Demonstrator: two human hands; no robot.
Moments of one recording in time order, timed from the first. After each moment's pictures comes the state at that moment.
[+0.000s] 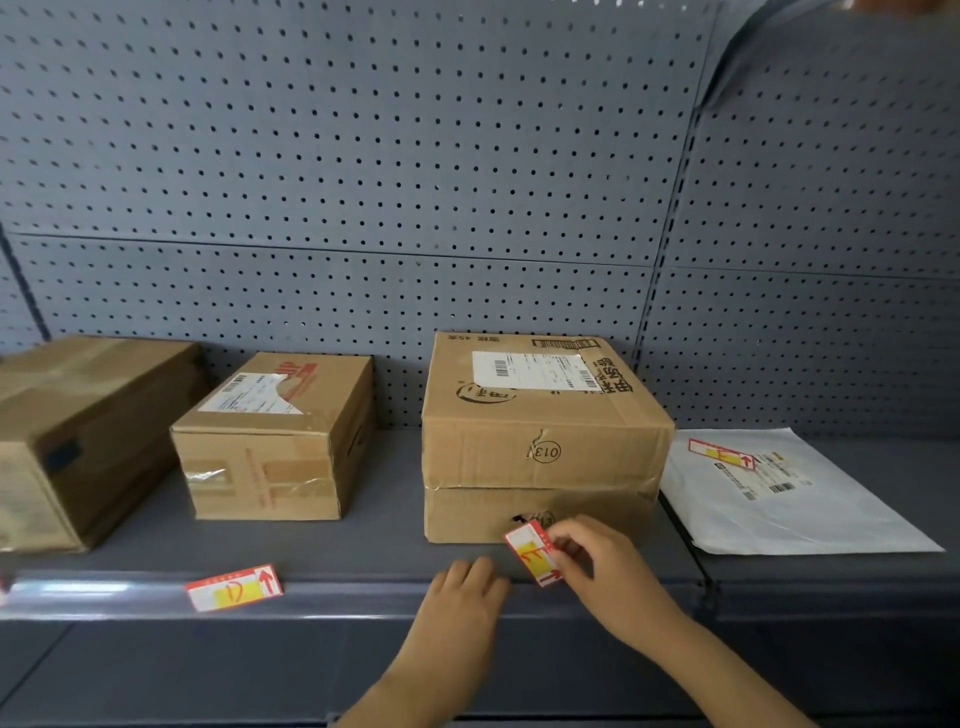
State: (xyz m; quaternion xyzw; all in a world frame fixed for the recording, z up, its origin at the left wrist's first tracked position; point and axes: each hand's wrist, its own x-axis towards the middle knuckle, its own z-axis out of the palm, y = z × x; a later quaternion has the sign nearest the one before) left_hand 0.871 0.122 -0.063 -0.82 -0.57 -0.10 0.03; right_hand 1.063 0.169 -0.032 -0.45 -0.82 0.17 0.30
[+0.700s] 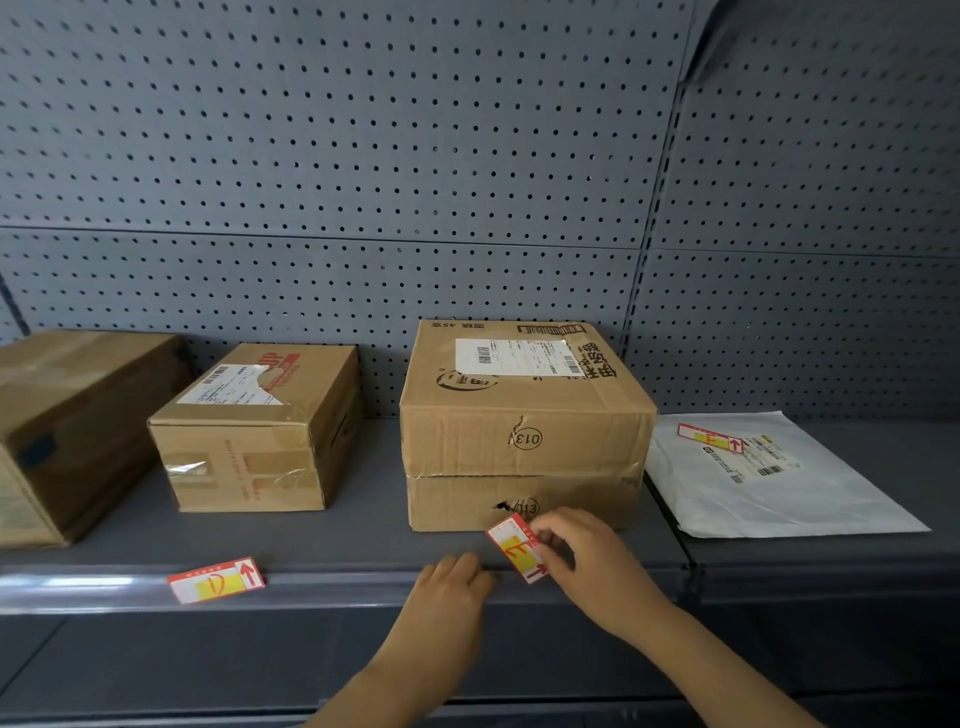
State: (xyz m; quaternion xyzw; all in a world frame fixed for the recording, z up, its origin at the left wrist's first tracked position) left_hand 0.877 0.118 -0.059 -0.81 -0.57 -0.12 -0.02; right_hand 1.069 0.170 -0.037 -0.44 -0.84 0.14 0.28
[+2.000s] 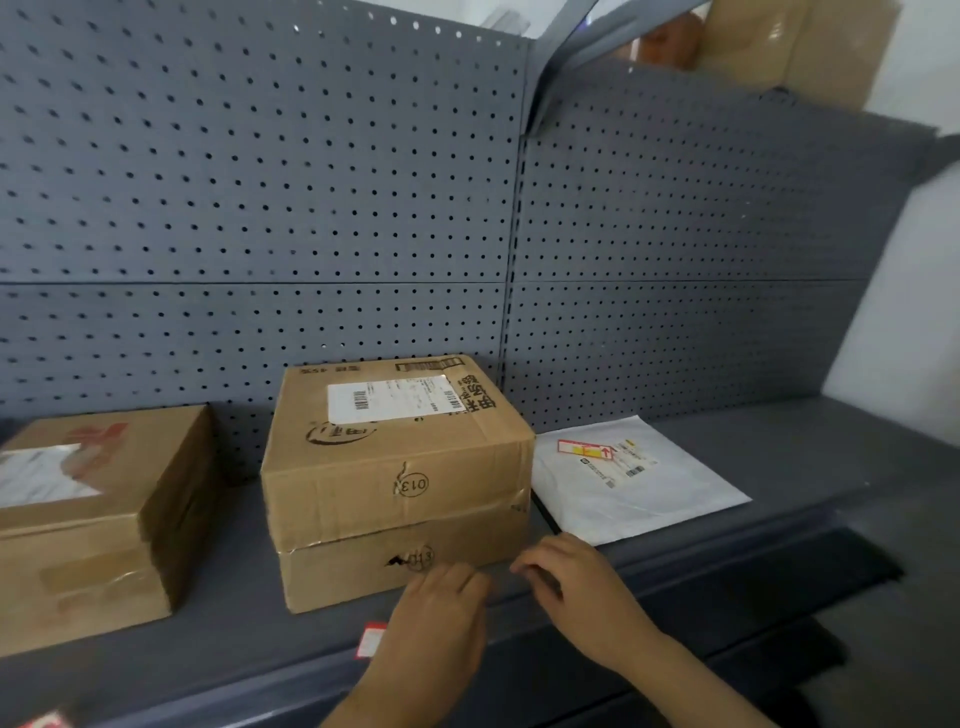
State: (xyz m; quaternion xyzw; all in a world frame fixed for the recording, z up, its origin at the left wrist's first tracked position) left_hand 0.946 0.147 -0.017 -0.88 -0.43 -0.19 0.03; right_hand 1.138 0.152 -0.024 -0.52 -0.80 0.05 0.29
